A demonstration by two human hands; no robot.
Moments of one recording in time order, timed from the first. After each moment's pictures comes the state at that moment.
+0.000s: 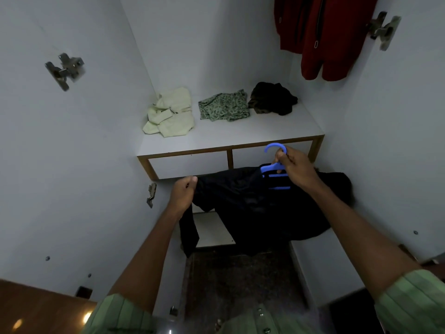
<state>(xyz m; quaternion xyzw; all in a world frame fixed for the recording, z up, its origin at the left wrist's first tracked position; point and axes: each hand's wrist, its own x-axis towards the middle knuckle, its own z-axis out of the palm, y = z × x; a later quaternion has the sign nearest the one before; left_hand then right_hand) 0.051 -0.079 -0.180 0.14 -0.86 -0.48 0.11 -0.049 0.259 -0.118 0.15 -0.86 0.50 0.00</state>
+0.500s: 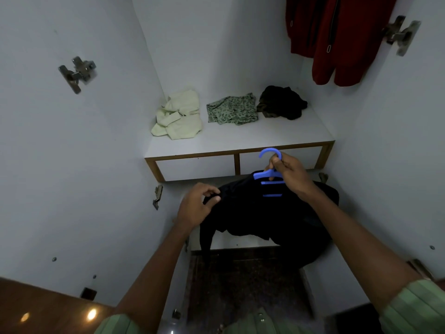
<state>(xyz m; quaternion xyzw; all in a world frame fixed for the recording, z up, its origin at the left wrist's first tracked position) 0.075 -0.060 -0.180 0.01 -0.93 -0.35 0.15 -0.052 0.230 -0.118 0.17 -0.80 0.57 -0.09</state>
